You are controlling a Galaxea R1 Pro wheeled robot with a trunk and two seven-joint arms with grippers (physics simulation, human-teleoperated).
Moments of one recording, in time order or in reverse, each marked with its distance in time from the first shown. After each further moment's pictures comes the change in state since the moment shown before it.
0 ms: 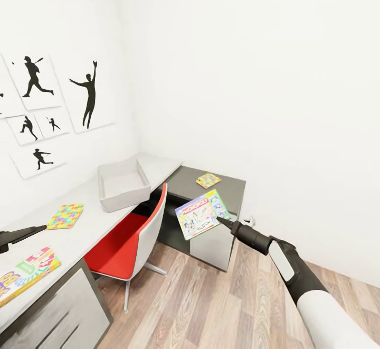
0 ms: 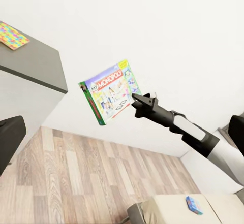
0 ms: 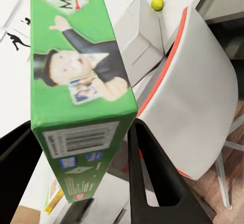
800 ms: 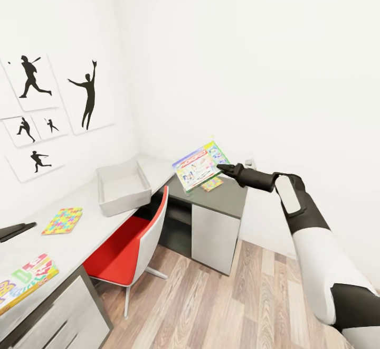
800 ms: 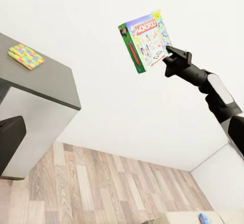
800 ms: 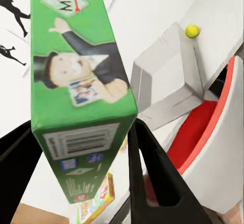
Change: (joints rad) left arm 0.000 0.001 0.069 0.003 -0.004 0.000 0.000; right arm -0.337 0.012 -0.068 -0.174 -0.067 0.474 -0.250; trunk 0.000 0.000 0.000
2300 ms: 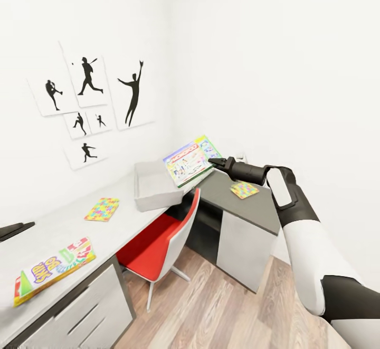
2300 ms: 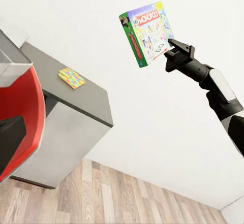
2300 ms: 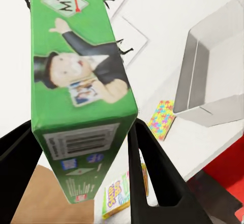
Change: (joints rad) left arm 0.001 -0.001 0.010 0.001 0.004 0.000 0.000; right arm -0.047 0.058 0.006 0.005 0.018 0.011 -0.013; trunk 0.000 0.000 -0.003
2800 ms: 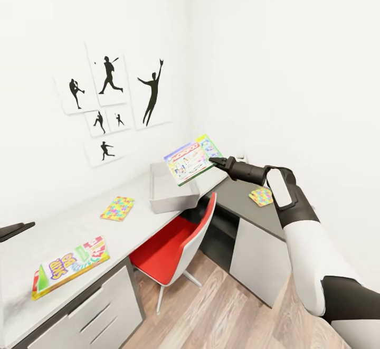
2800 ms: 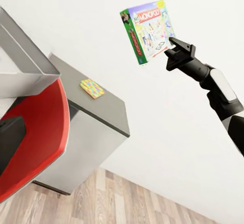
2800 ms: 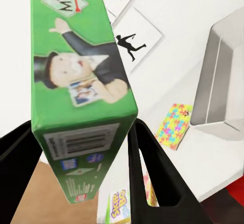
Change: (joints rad) left arm 0.000 0.000 0.000 0.000 -0.005 0.000 0.000; right arm 0.004 -0.001 -0.001 0.001 0.000 -0.035 0.001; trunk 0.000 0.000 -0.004
